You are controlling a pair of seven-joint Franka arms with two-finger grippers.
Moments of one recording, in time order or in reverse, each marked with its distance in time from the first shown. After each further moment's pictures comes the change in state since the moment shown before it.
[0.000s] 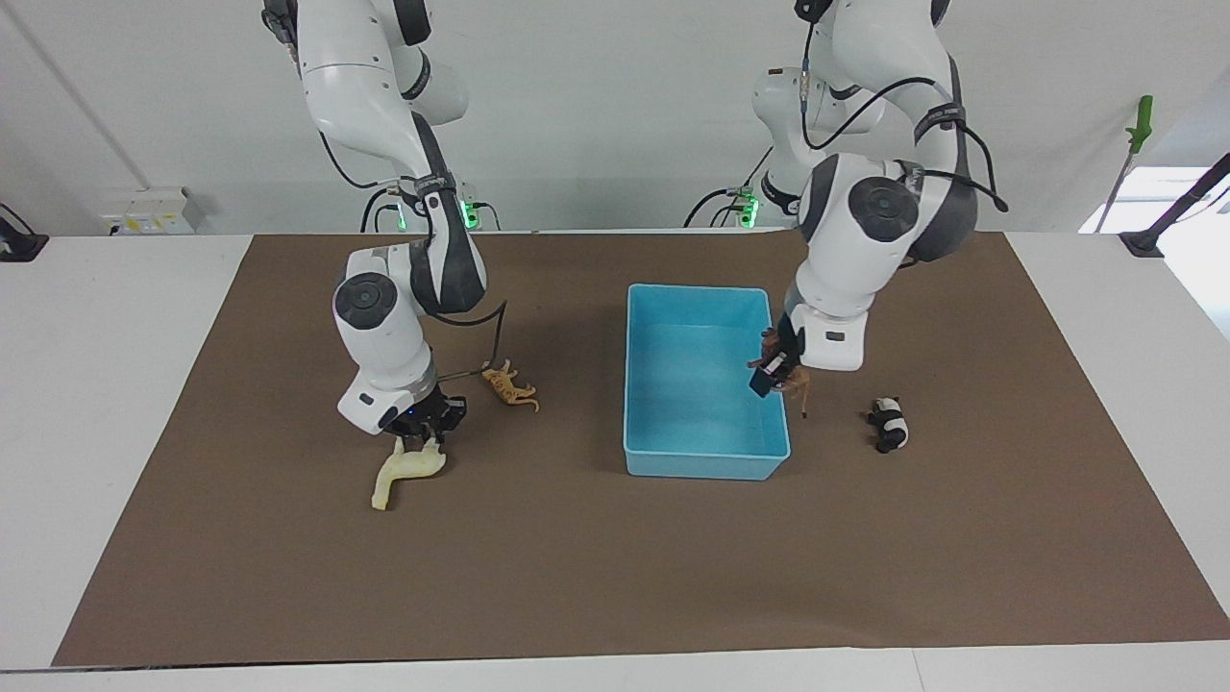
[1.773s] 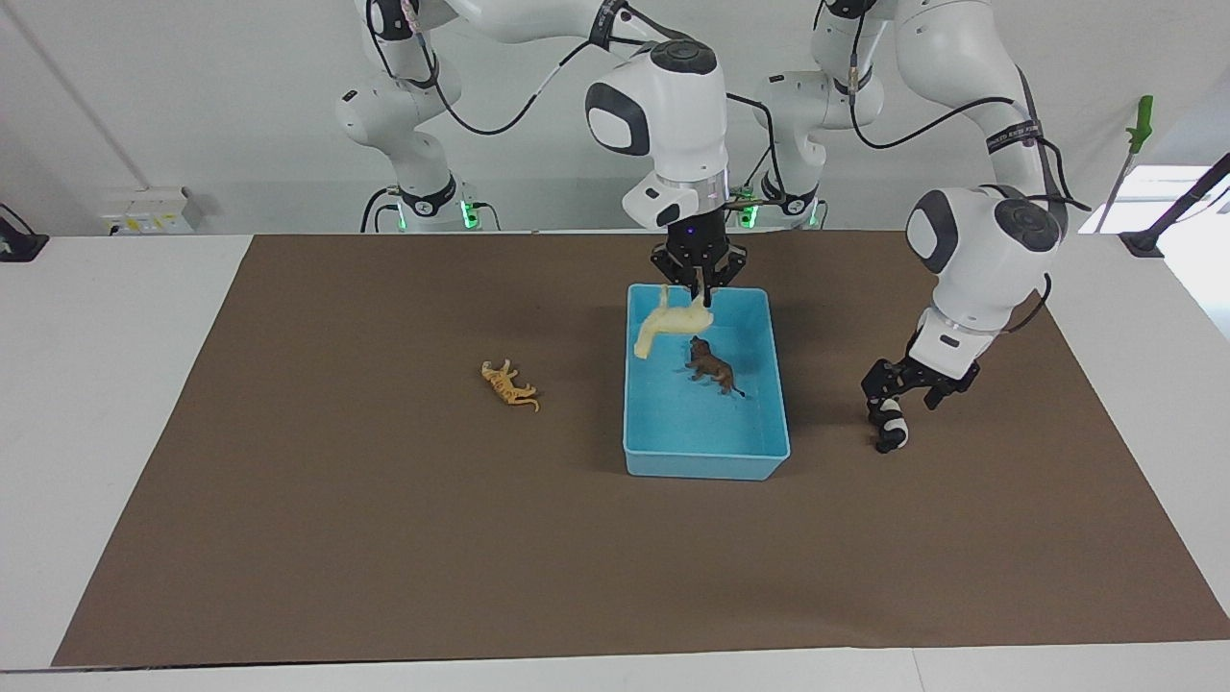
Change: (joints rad) left arm 0.307 -0.036 0.028 -0.212 0.008 0.319 0.957; right arm 0.612 -0.024 0.037 0.422 -0.032 -0.275 1.104
